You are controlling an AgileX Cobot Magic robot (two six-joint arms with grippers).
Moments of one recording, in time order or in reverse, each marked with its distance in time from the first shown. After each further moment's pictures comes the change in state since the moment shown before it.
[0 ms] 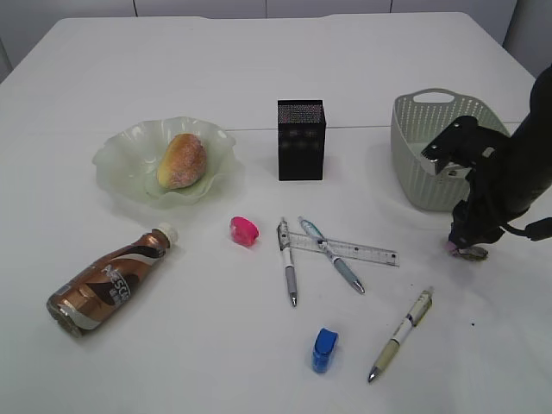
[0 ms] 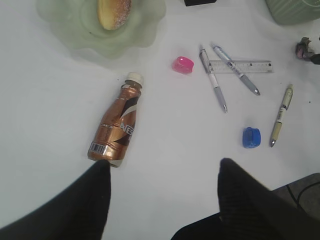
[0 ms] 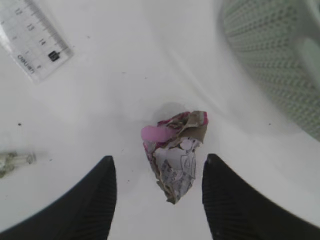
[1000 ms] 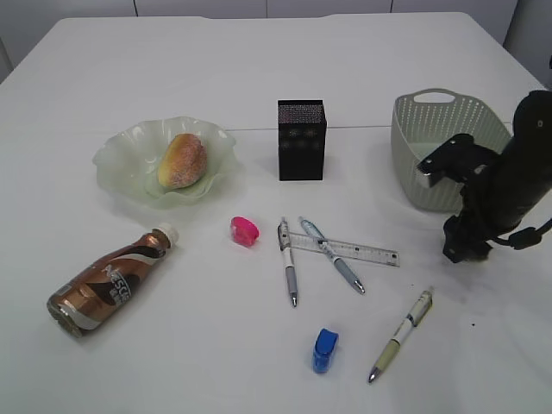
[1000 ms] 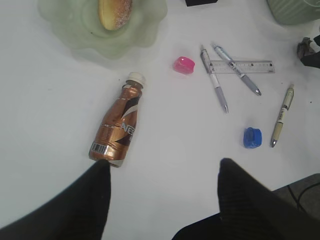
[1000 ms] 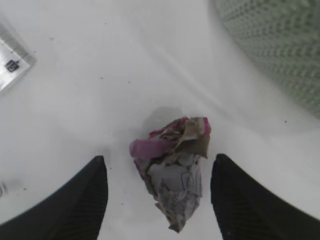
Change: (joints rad) left arm 0.000 0.000 0.000 0.004 0.000 0.000; right arm 0.000 0.075 0.002 -0.051 -0.072 0.142
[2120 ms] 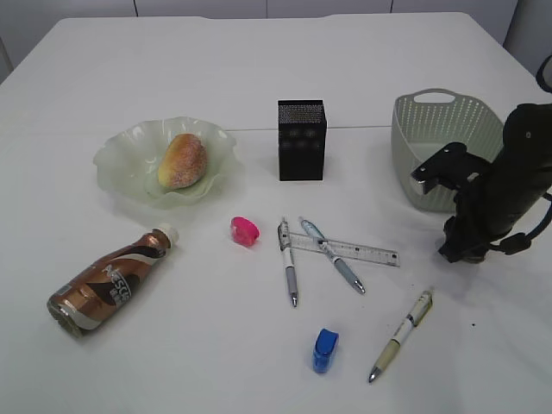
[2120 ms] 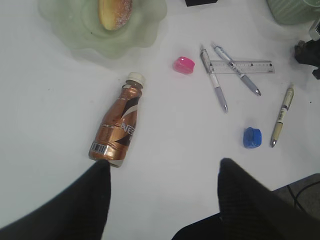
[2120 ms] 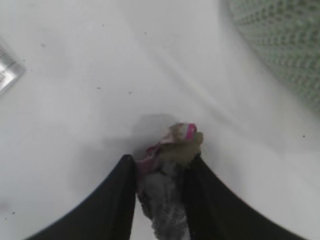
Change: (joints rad) left arm 0.000 0.000 0.000 0.000 0.000 0.000; right arm 0.000 0.054 -0.008 -0.006 -0.038 0.003
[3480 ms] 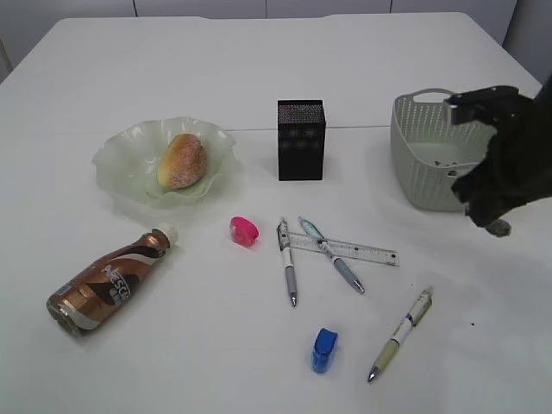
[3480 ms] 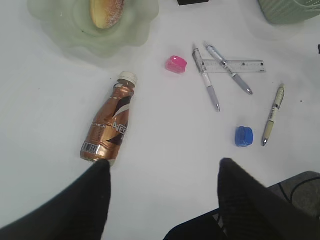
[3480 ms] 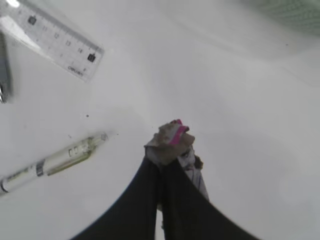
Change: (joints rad) left arm 0.000 0.000 0.000 -0.026 0.000 0.000; right arm 0.000 -0.233 -0.043 0.117 0.350 0.233
